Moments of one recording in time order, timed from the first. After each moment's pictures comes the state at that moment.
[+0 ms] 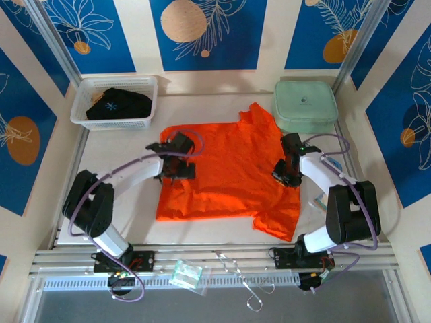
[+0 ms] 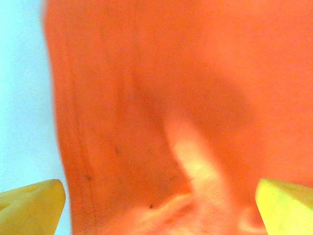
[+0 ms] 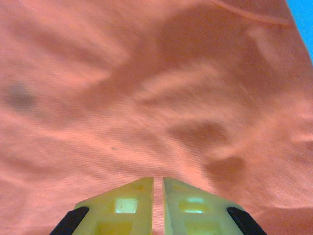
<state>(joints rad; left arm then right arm) -0.59 1.62 1.20 -0.81 -0.21 -0.56 0.15 1.46 0.90 -0.79 -0.04 0.79</state>
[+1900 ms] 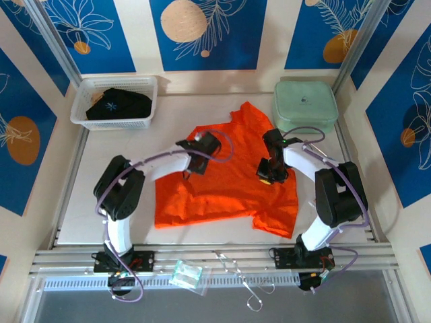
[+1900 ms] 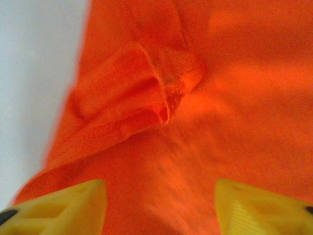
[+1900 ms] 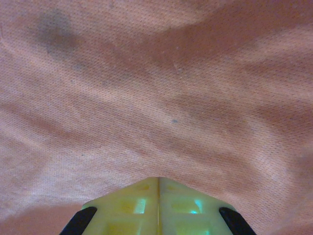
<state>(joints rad) -0.75 1.89 1.33 -0.73 -0.45 -0.33 0.28 1.64 1.03 -0.84 -0.13 0.71</state>
